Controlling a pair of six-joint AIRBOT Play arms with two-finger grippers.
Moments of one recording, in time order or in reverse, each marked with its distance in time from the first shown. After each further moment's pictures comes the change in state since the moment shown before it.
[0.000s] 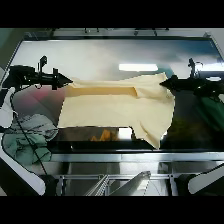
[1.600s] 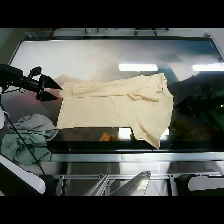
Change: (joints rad) left arm 0.112 0.046 0.021 0.188 0.378 -0.272; right arm -0.210 0.283 -0.359 -0.404 0.175 0.377
